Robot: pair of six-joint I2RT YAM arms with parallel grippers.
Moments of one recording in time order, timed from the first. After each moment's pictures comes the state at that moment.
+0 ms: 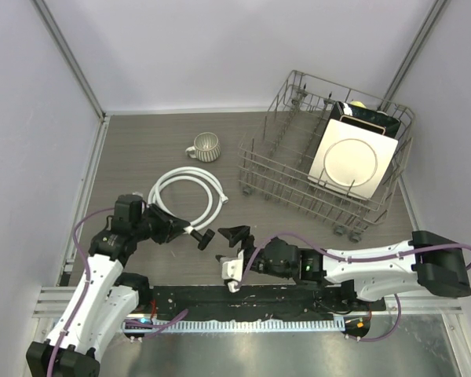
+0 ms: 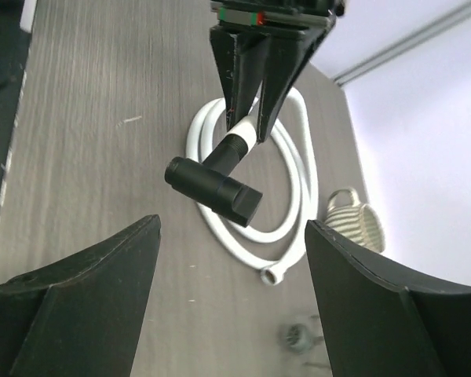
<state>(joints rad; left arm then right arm) -0.20 0.67 0.55 -0.66 0.36 -1.19 1.41 1.19 0.51 0.53 0.17 -0.70</state>
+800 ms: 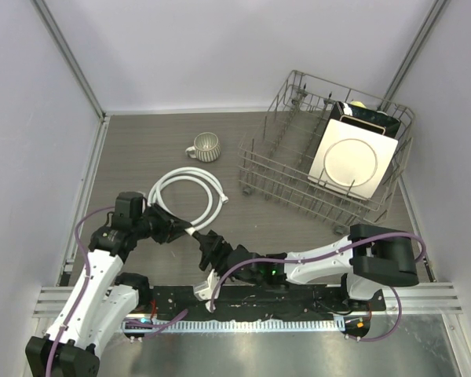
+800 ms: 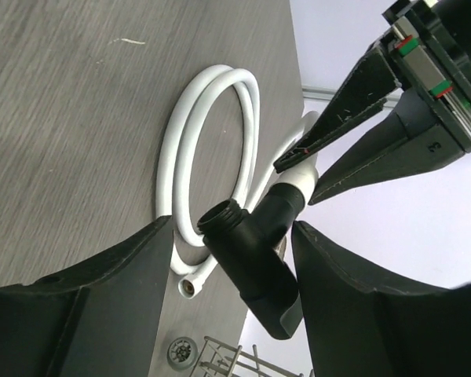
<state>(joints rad) -0.20 0.71 0.59 -0.70 0.42 -1.17 1.45 1.56 0.67 0.53 0.26 -1.35</state>
